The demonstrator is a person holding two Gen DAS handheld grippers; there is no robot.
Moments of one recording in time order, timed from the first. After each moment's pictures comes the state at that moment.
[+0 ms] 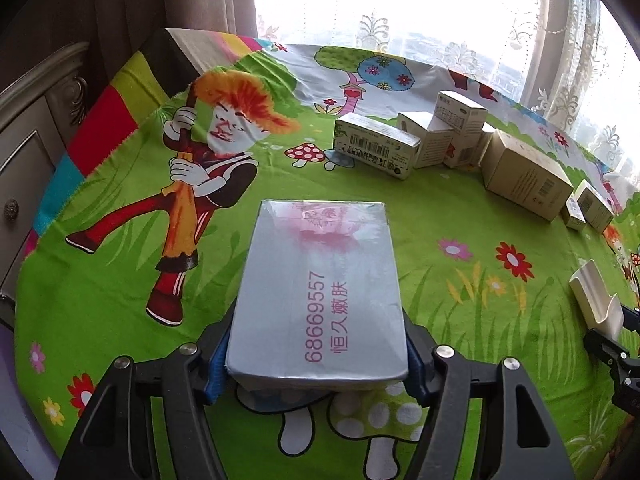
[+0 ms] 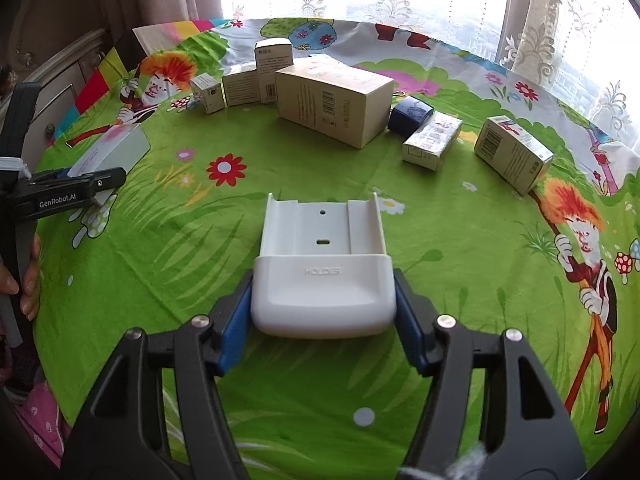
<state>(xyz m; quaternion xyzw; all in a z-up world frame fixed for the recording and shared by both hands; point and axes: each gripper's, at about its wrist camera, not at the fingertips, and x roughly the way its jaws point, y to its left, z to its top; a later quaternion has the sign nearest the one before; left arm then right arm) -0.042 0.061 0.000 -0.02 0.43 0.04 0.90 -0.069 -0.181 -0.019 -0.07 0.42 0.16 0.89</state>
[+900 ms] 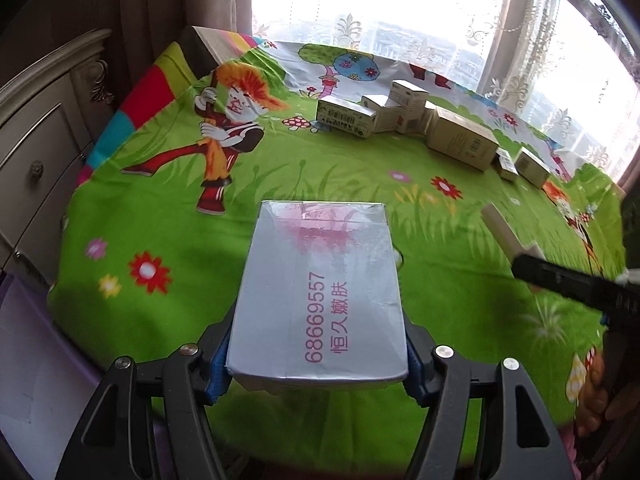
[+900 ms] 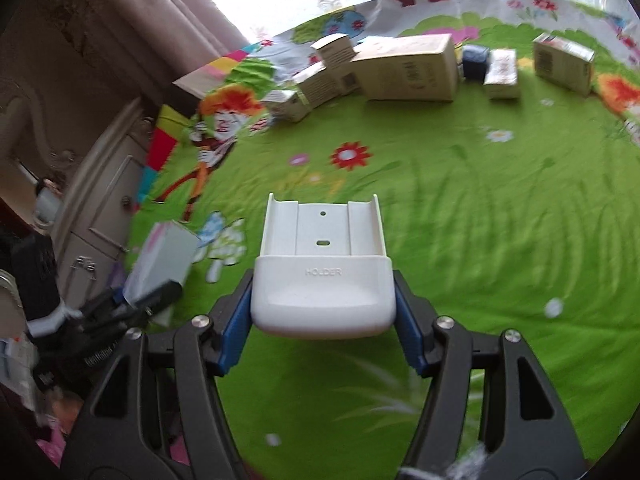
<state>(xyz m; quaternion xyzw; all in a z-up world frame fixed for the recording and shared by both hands) -0.150 0.073 0.031 -0.04 0.45 -0.01 0.89 -0.105 -0.146 -0.009 0.16 0.46 0.24 0.84</state>
